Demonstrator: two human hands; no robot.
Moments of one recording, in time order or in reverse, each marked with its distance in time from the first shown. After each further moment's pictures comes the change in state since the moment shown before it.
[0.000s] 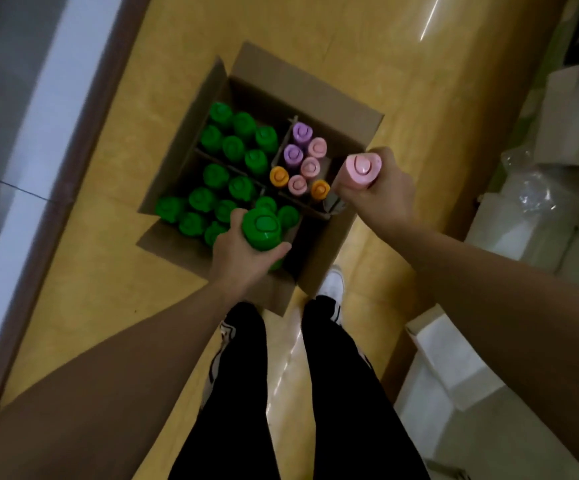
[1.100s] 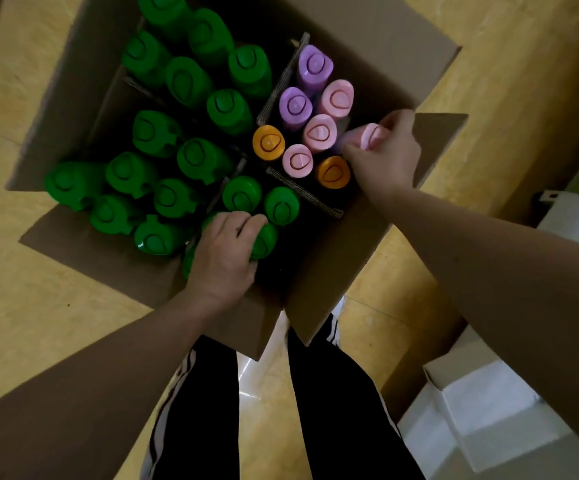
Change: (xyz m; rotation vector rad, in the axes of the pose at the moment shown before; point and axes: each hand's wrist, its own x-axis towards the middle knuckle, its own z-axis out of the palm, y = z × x) left_hand 0.146 -0.137 0.126 0.555 0.083 0.531; right_hand 0.161 0.122 0.158 0.065 -0.016 0.165
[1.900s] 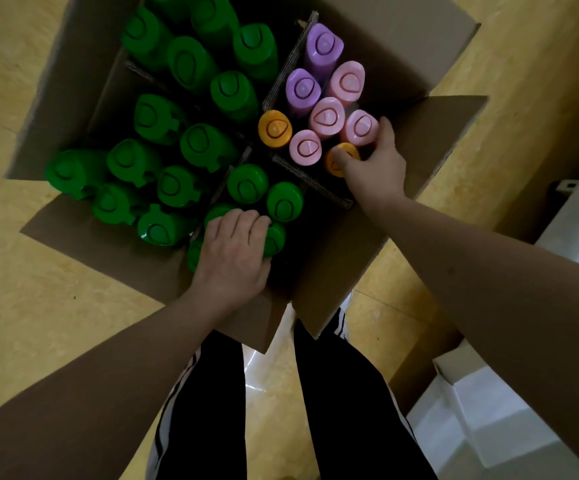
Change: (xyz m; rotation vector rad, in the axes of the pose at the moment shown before) left_hand -0.016 0.000 0.009 0.237 -0.120 0.037; right_hand -0.022 0.016 0.024 0.087 -0.180 0.112
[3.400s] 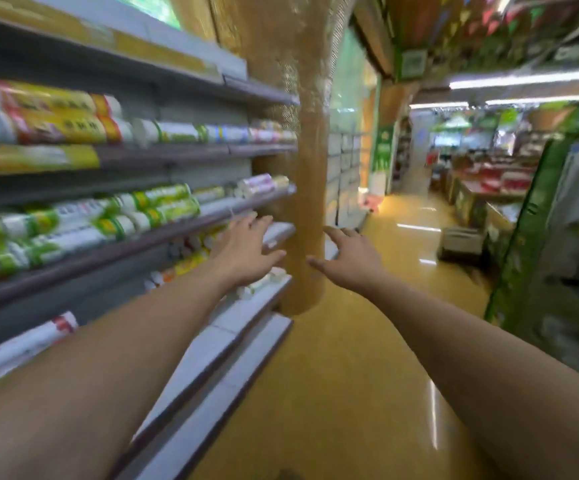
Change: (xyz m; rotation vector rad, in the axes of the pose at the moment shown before) left_hand -0.138 0.092 -0.926 0.130 0.884 0.004; right_hand -0.537 -0.618 -0.410 -0.477 0.623 -1.044
